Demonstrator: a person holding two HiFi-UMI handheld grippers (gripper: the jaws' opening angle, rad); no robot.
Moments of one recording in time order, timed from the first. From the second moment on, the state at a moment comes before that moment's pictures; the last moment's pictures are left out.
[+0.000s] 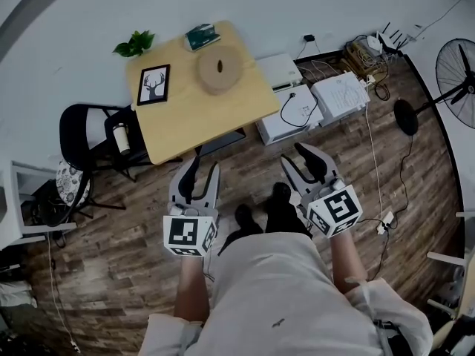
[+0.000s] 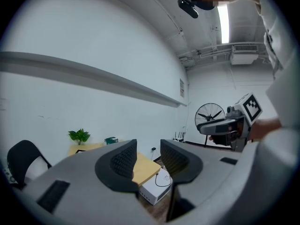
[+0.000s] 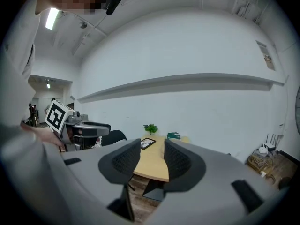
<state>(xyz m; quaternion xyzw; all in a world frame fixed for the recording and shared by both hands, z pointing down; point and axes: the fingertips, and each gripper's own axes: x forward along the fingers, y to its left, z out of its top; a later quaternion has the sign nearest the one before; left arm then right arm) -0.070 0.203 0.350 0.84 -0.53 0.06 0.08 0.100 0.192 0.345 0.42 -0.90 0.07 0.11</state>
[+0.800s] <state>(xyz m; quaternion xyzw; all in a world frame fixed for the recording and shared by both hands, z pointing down) -0.079 0.174 0.350 0.82 -0.56 0.06 0.09 0.089 0.145 0.349 0.39 -0.91 0.06 0.11</state>
